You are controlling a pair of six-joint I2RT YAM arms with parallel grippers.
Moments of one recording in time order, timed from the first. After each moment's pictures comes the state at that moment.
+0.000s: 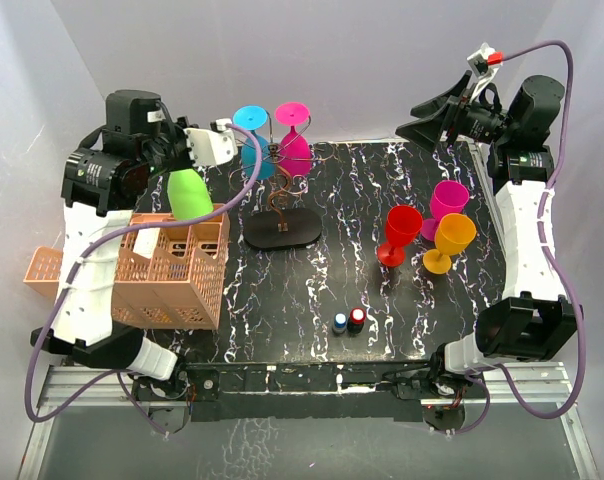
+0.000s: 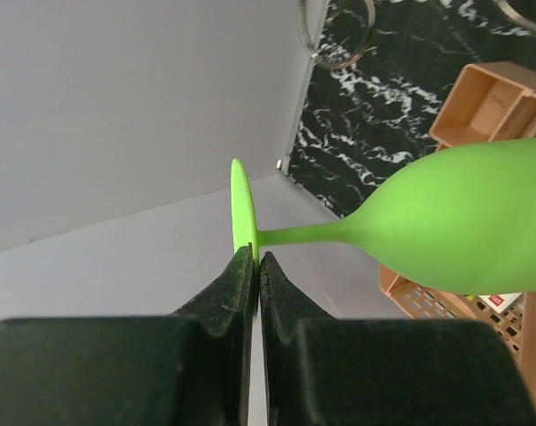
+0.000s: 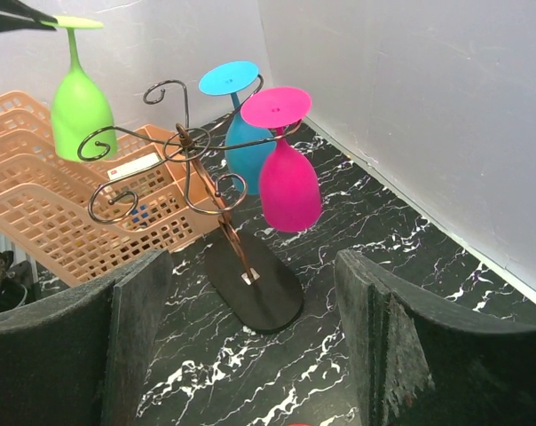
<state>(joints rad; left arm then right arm) -0.33 1.47 2.17 -1.25 -0.12 1.23 -0.15 1.46 1.65 -0.14 -1.17 0.19</state>
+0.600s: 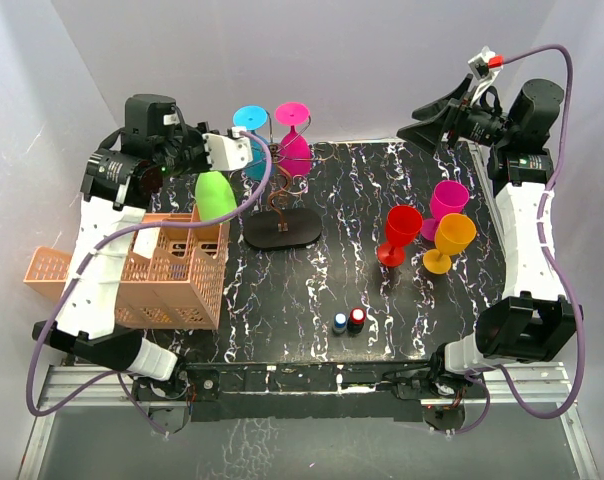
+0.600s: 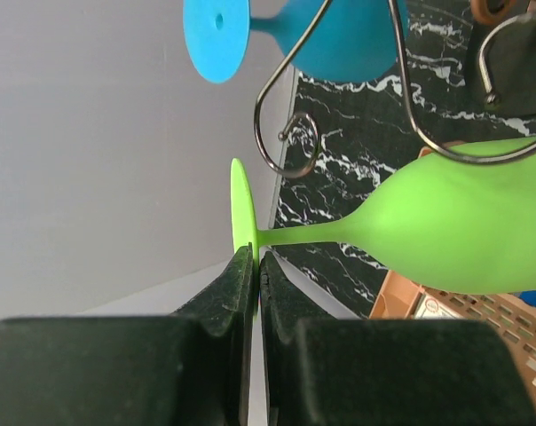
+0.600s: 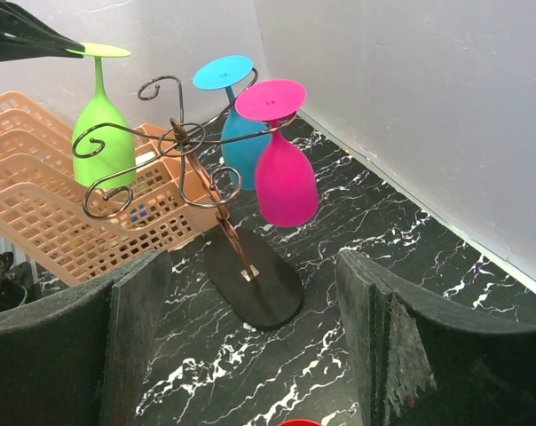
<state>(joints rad) -0.34 1.45 1.99 -1.12 0.08 1.24 -0.16 1.46 1.62 -0.12 -1.17 0.19</state>
